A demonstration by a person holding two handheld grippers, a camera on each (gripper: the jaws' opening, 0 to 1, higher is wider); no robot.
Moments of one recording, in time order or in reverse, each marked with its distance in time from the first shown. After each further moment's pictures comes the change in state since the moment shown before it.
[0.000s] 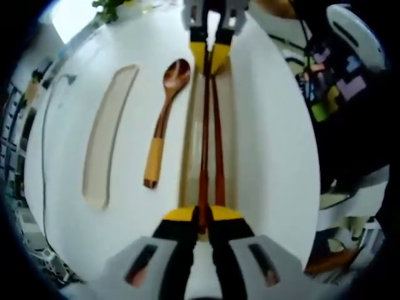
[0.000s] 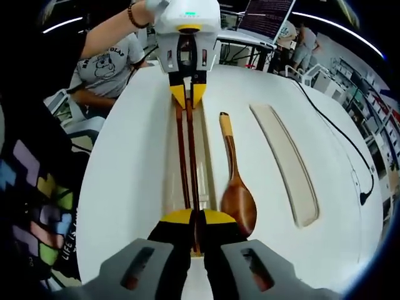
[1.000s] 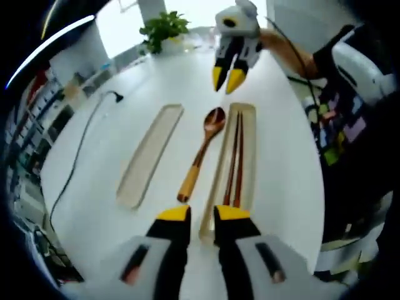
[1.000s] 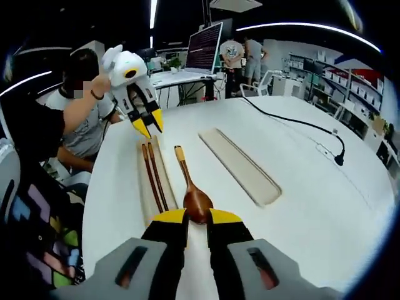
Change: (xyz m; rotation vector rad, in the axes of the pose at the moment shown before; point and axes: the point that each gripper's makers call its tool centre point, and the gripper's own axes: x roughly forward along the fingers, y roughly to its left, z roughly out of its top) left arm -0.042 0.030 0.026 -0.187 -0.358 0.219; right arm -0.050 -0.045 -0.006 0.319 -0.304 -0.156
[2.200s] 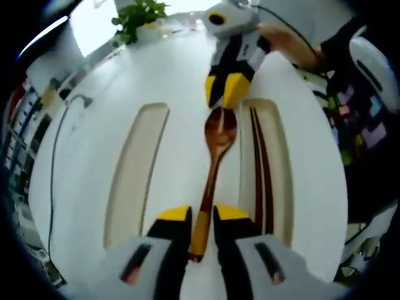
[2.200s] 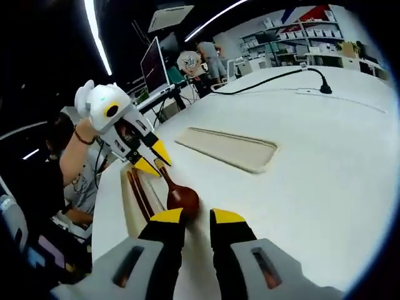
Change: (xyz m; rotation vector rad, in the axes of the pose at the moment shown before) left arm 0.080 0.001 0.021 0.161 0.153 -0.152; right arm 0.032 -0.011 -0.024 0.443 -0.136 0.074
